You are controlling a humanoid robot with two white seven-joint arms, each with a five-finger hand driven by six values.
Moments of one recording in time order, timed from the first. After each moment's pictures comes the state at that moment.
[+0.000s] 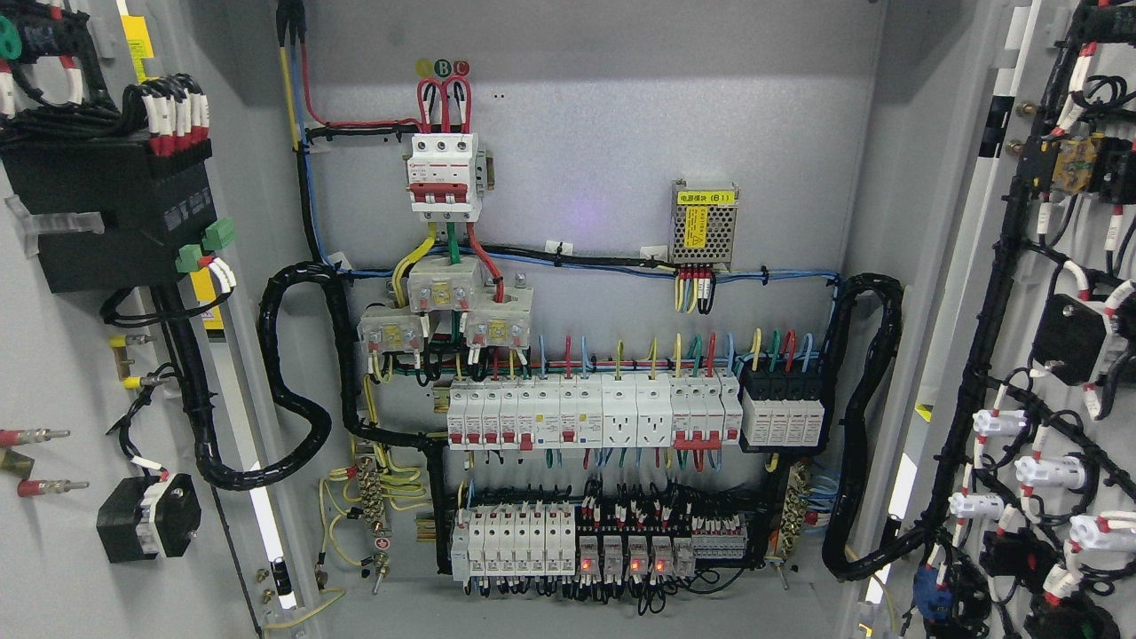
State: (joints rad) left arm 0.34 0.26 -0.23 -1.78 0.28 -0.21 -0.35; right arm 0.37 -0.40 -0.05 -2.07 -0.52 -0.52 0.35
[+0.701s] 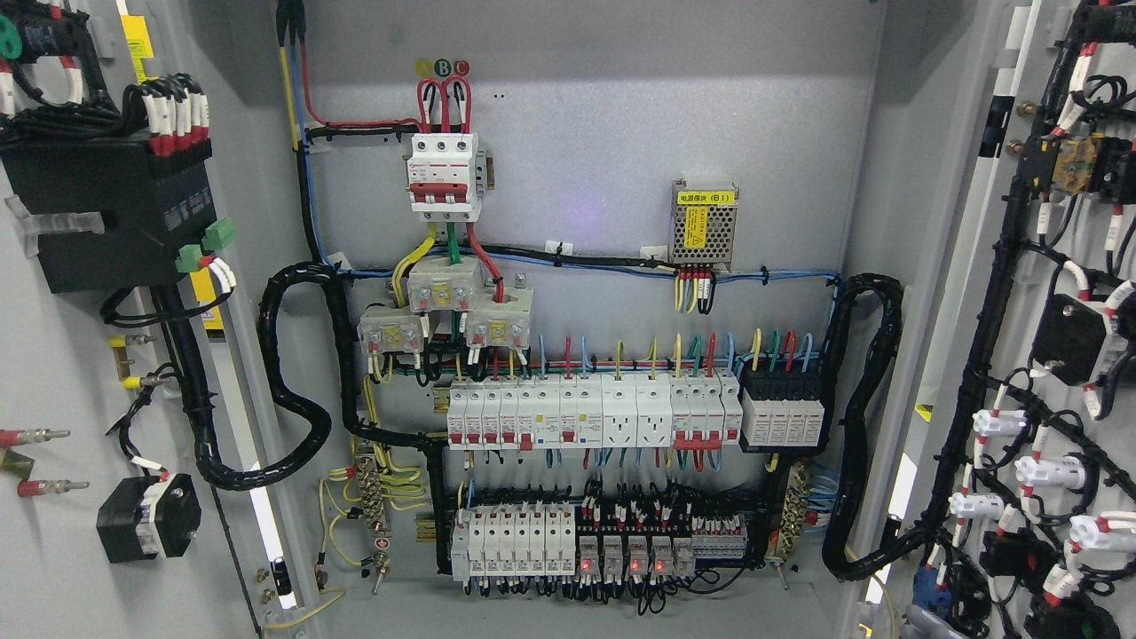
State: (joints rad) left arm 0.37 0.30 -0.02 -1.98 0.49 -0.28 -0.45; right arm 0.36 -0.43 -0.09 -2.08 -0.53 -0.49 0.35
